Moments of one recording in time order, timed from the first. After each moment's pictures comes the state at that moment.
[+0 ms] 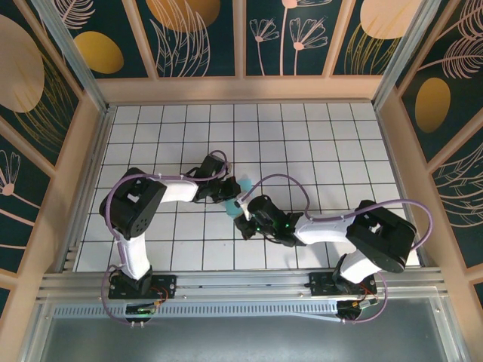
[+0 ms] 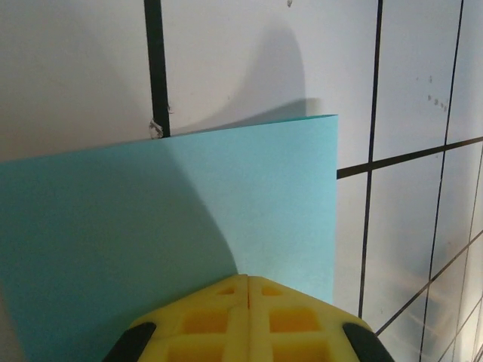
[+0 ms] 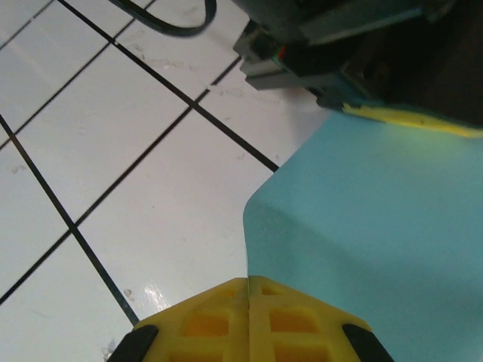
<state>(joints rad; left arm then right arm) -0.59 1.89 0.92 0.07 0.41 -0.82 1.05 1.51 0.56 0.26 -0.01 0.33</state>
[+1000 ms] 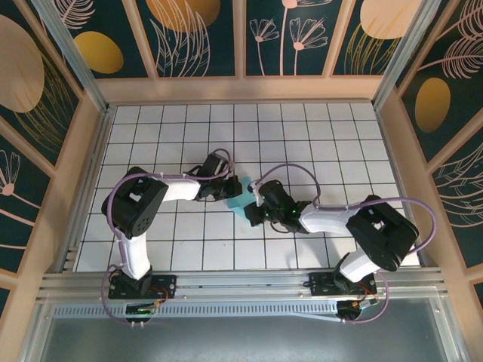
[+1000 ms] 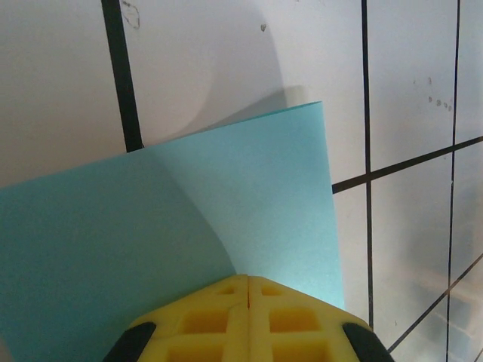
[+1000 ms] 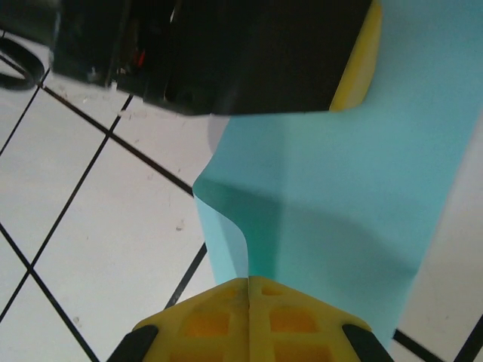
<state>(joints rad) -0.60 1.91 0.96 0.04 0.37 -0.74 0.85 1.52 0.59 0.19 -0.15 0.42</state>
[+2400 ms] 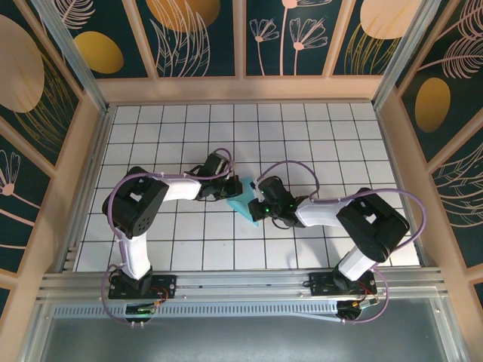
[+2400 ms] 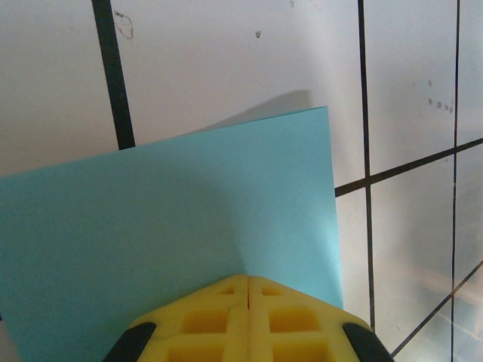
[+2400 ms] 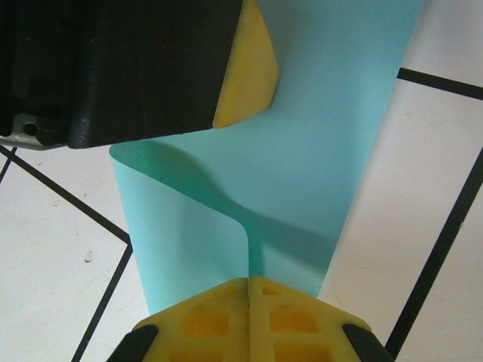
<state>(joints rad) -0.61 1.91 0.97 0.04 0.36 -0.73 0.80 1.60 0.63 0.15 -0.10 0.41</state>
